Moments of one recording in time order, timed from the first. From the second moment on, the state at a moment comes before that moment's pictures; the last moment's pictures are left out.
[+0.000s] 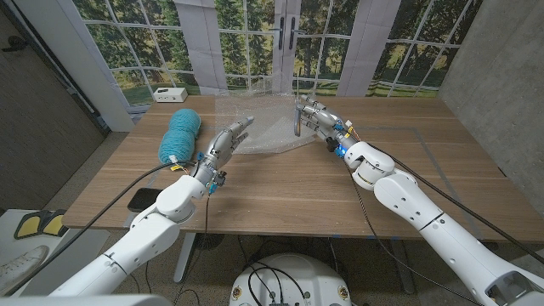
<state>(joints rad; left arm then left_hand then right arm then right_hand) 1.20 0.71 0.33 -1.86 -0.53 -0.26 0.08 0.31 0.03 0.52 -0.18 0.18 0.35 -0.08 0.25 0.19 0.14 -0.03 0.24 0.23 -0.07 0.04 0.18 0.17 0.00 0.12 0.19 0.17 -0.95 -0.52 -0.44 -1.88 0.90 -0.05 -0.12 1.20 0.10 0.23 -0.16 0.41 0.31 -0.08 0.19 0.20 0.66 -0.09 0.78 0.47 0.37 -0.04 0.39 0.38 0.26 0.18 0.19 0.17</state>
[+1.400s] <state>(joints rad) 1.14 0.72 0.39 -1.84 -0.51 -0.25 0.01 0.44 0.02 0.55 -0.18 0.18 0.45 -0.05 0.27 0.20 0.05 -0.03 0.22 0.23 -0.13 0.06 0.18 0.17 -0.02 0.13 0.19 0.17 -0.91 -0.51 -0.45 -1.86 1.00 -0.10 -0.03 1.20 0.09 0.22 -0.16 0.41 0.32 -0.08 0.19 0.20 0.66 -0.09 0.79 0.46 0.37 -0.04 0.39 0.39 0.26 0.18 0.19 0.17</state>
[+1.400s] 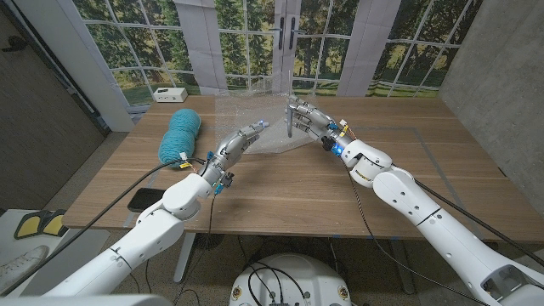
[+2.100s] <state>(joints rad) 1.13 0.74 0.40 -1.84 -0.52 -0.24 -0.01 0.47 -0.01 0.54 -0.17 0.18 0.48 -0.04 0.27 0.20 0.01 0.01 0.21 0.23 -0.15 0.07 0.18 0.17 -0.03 0.14 0.19 0.17 -0.91 -0.52 -0.47 -1.86 0.99 -0.11 -0.02 1.23 0.10 0.22 -0.16 0.41 0.33 -0.12 0.19 0.20 0.66 -0.09 0.80 0.43 0.37 -0.04 0.39 0.40 0.25 0.17 0.19 0.17</state>
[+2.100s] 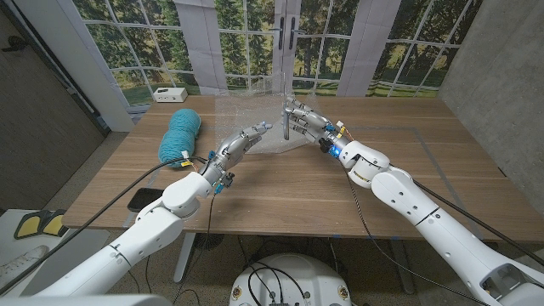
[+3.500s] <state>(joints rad) 1.12 0.73 0.41 -1.84 -0.51 -0.22 0.01 0.54 -0.01 0.52 -0.16 0.18 0.63 -0.08 0.28 0.20 0.07 0.08 0.24 0.20 -0.15 0.09 0.19 0.17 -0.02 0.15 0.19 0.17 -0.89 -0.52 -0.49 -1.87 0.98 -0.14 -0.01 1.24 0.10 0.20 -0.16 0.40 0.36 -0.15 0.20 0.20 0.67 -0.07 0.78 0.39 0.37 -0.04 0.39 0.40 0.24 0.18 0.19 0.17</state>
